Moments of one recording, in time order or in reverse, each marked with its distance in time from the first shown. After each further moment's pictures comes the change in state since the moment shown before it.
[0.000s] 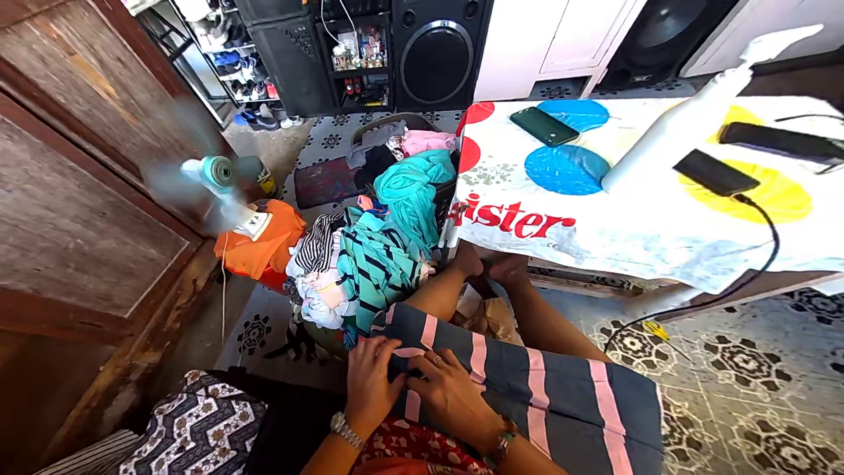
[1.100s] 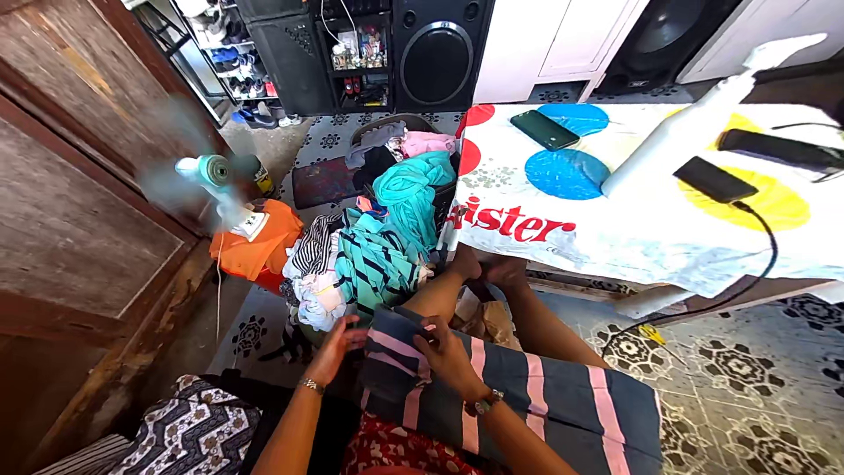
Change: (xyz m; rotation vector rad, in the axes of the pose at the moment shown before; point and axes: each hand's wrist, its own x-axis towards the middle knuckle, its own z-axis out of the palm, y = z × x) left_hand 0.037 -0.106 -0.001 -1.026 -0.275 -0.564; right_hand 0.033 0.038 0.005 0.760 -0.109 0.909
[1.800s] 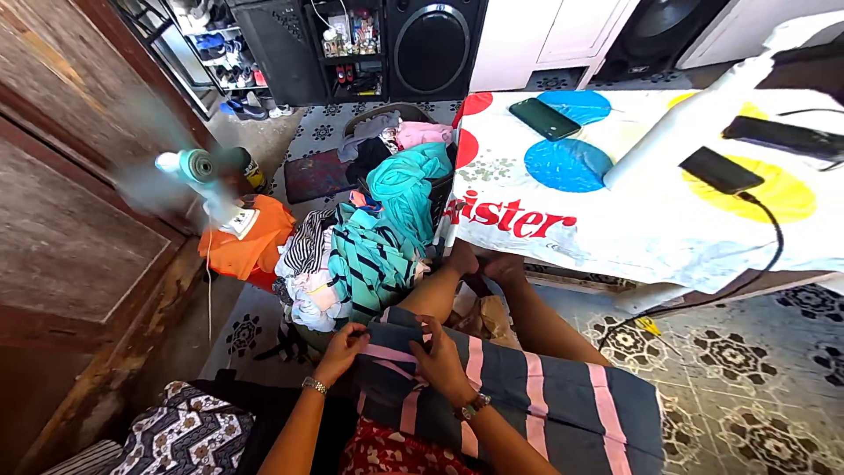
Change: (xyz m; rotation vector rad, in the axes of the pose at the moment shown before) left_hand 0.020 -0.019 0.007 0.440 0.000 -0.026; right_hand 0.004 0.003 0.015 -0.015 0.083 0.063
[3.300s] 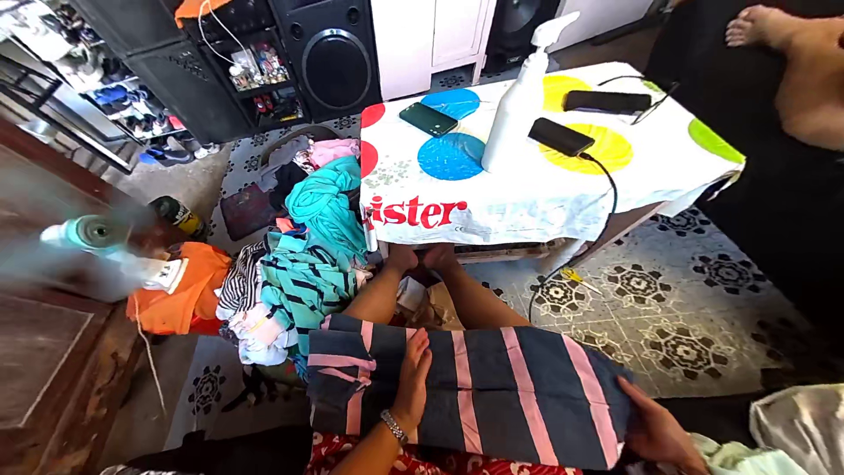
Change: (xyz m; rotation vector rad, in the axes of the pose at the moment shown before) left_hand -0.030 0.099 0.234 -0.502 -0.196 0.149; right_hand -0.200 0.144 -0.242 1.040 0.394 0.049
